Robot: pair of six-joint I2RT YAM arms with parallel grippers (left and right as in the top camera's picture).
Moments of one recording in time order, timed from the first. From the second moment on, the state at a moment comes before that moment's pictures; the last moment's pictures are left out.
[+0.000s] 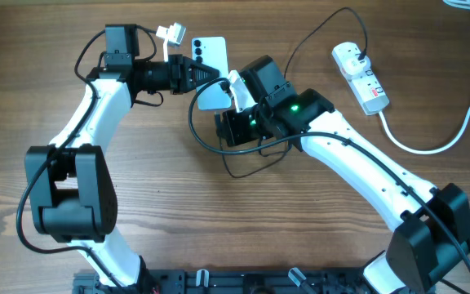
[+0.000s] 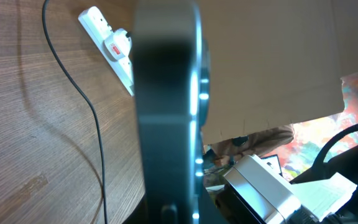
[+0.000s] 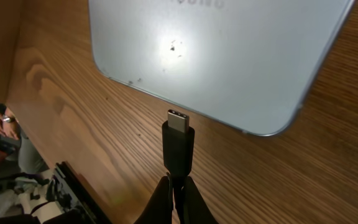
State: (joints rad) left arm -0.03 1.91 1.35 -0.33 1.35 -0.30; right arm 0.63 1.72 1.38 -0.67 -0.45 0.37
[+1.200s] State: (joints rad) left arm -0.03 1.91 1.35 -0.38 1.38 -0.28; right arm 0.63 1.72 1.38 -0.66 -0.48 0.38
